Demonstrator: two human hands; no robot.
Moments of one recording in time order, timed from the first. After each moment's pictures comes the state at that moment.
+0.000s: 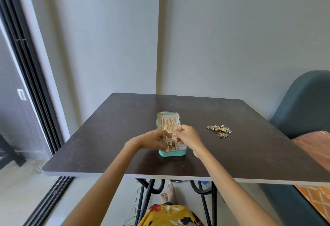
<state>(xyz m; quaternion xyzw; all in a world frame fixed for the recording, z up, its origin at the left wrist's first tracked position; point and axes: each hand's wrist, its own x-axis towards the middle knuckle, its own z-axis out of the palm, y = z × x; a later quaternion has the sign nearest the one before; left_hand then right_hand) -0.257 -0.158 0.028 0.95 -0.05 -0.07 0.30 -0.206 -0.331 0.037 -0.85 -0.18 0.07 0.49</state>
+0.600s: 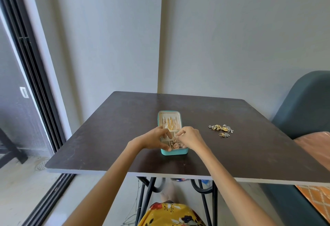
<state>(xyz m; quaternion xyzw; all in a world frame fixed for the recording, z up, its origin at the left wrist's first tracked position) -0.259 -0.163 0.027 0.96 -0.05 -0.03 0.27 -0.207 -0.332 0.039 -0.92 -0.21 0.04 0.33</state>
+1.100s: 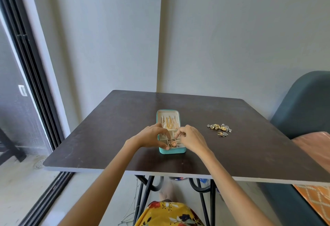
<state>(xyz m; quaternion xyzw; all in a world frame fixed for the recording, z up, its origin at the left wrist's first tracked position) -0.260 -0.161 0.027 0.98 -0.06 0.01 0.19 -0.207 -0.343 0.033 -0.92 -0.30 -0.04 0.23</state>
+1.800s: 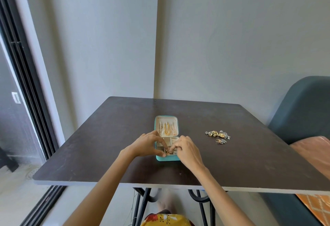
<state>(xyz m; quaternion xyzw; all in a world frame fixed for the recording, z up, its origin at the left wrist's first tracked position) -0.256 -0.156 0.023 0.98 -0.06 0.02 0.20 -0.206 -0.340 0.006 -0.90 -0.33 -0.11 0.27</state>
